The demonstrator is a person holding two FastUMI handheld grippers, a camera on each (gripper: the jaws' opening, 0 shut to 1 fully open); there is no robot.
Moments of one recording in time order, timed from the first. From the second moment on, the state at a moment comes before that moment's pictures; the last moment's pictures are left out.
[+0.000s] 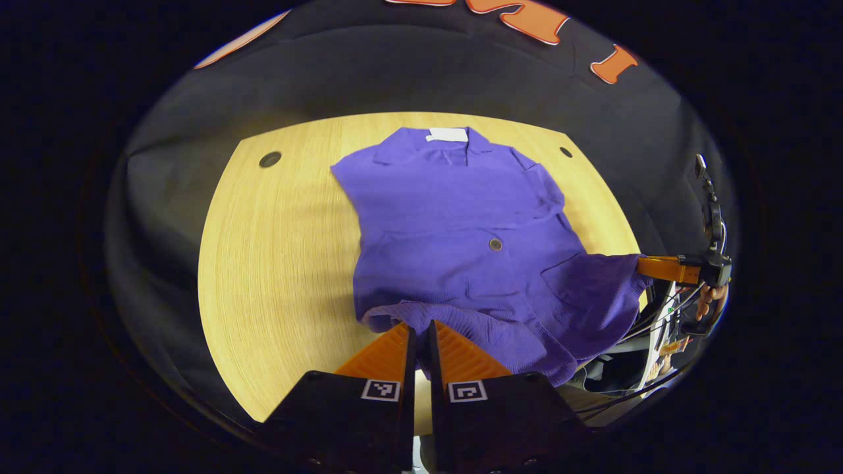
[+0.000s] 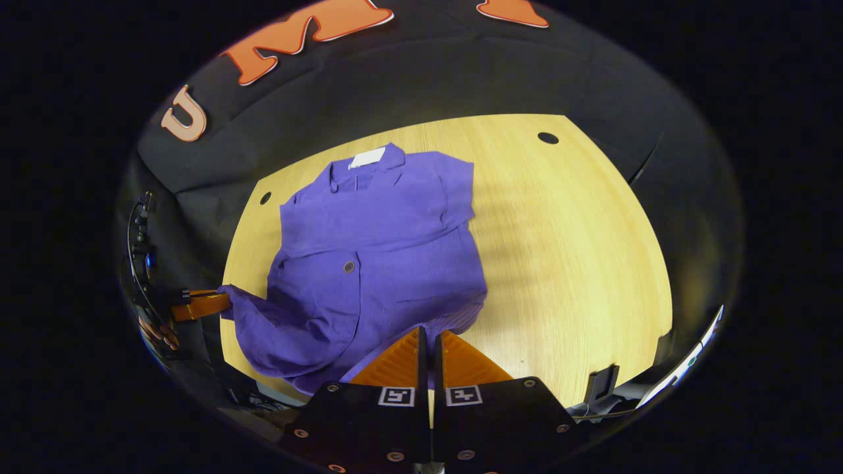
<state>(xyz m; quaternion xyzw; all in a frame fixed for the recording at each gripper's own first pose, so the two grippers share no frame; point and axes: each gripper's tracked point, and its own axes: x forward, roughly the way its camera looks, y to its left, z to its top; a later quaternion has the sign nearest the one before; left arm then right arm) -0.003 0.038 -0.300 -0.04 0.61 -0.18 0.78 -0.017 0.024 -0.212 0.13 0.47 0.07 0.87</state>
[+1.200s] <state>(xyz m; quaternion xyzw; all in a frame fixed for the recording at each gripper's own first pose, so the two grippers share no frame) 0.194 0.035 -0.335 -0.13 0.62 -0.10 0.77 0.181 0.018 -0.226 0.19 0.52 0.15 0.82</state>
